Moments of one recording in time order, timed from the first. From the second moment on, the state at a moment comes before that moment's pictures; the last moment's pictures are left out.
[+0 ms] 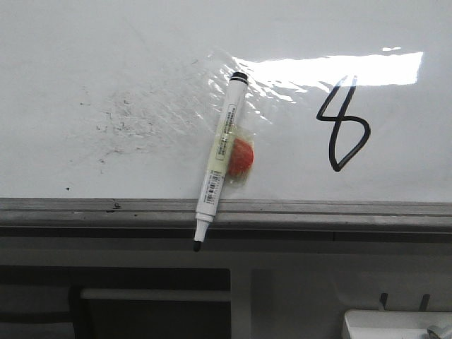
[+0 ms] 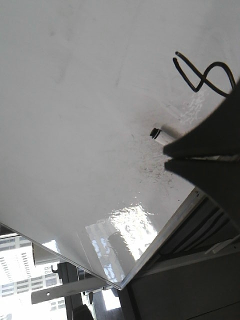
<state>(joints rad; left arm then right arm) -0.75 0.12 -0.27 -1.83 -0.02 1.82 0.81 0.20 -0.23 1.81 -0.12 -1.77</state>
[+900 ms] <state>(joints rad) -0.53 0.05 -0.01 -0.02 0.12 0.10 0.81 0.20 -0.23 1.81 -0.12 -1.77</state>
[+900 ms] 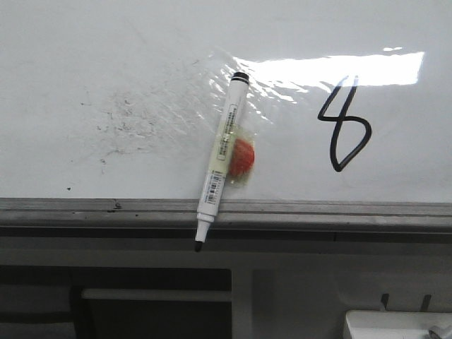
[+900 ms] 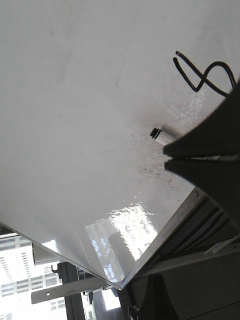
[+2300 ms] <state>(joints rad) -0.41 0.00 -0.01 -0.26 0.34 0.00 0.79 0.20 -0.21 1.79 -0.20 -1.77</state>
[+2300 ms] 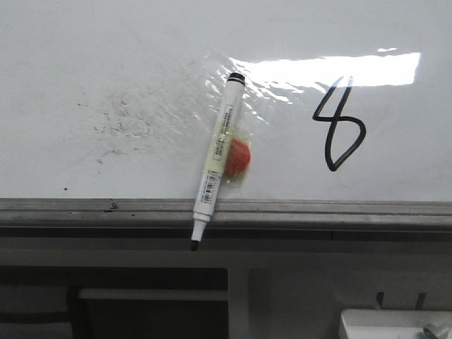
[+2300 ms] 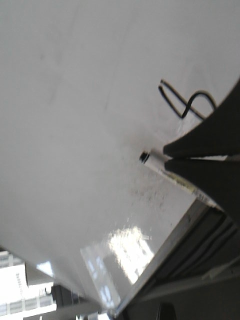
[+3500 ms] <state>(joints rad) -0.41 0.00 -0.01 -0.26 0.34 -0.01 0.02 0.21 0.01 0.53 0.19 -0.60</state>
